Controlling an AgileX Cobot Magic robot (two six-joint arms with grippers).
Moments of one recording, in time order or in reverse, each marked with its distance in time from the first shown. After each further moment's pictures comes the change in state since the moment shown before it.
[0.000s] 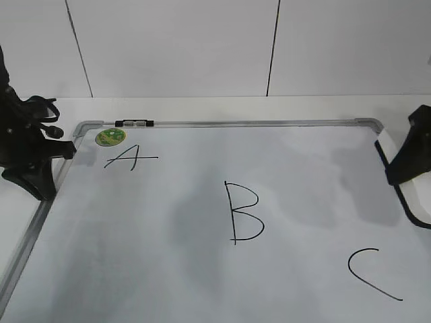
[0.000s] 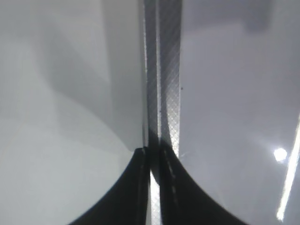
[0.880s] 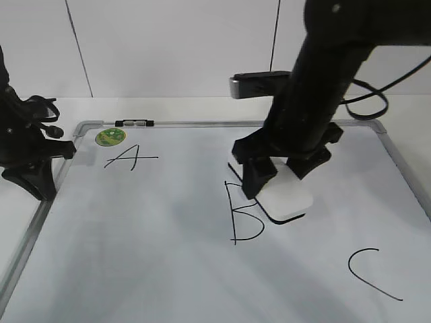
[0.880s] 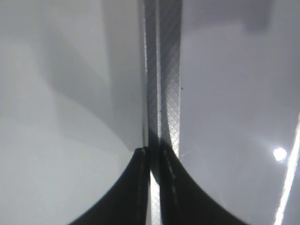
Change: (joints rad) left arm 0.000 0.000 0.000 0.000 0.006 0.000; right arm 0.486 0.454 -0.399 -0.157 -0.001 0.052
